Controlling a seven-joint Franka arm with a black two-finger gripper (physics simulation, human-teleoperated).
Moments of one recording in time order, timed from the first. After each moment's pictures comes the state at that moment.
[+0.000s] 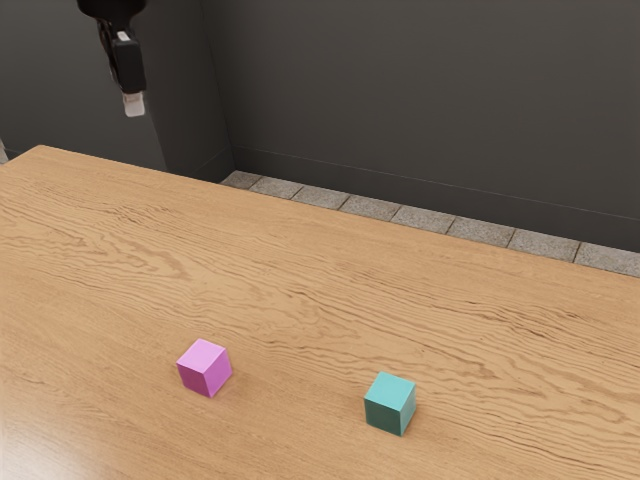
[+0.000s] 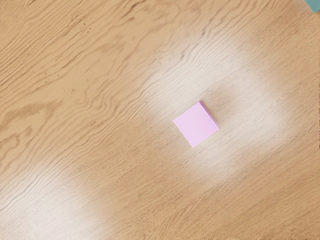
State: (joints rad) arm 0.26 -0.04 -0.39 -1.24 0.19 1.19 0.58
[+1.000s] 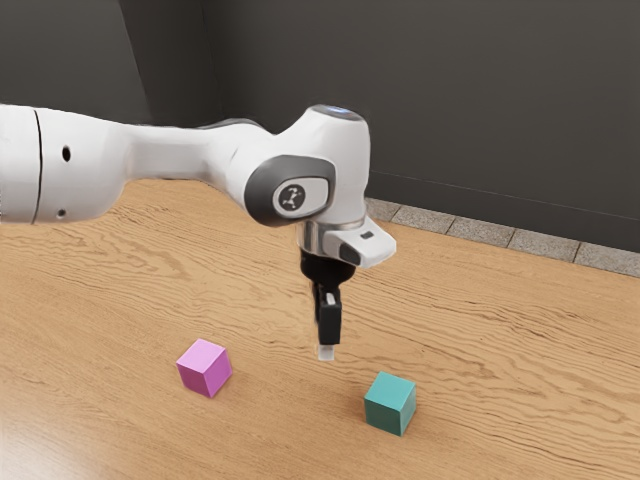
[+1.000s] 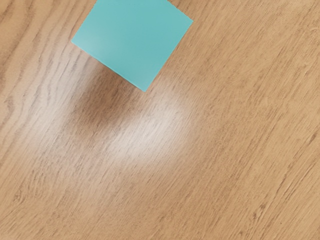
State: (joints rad) arm 0.05 0.23 -0.54 -1.81 0.05 1.80 0.47
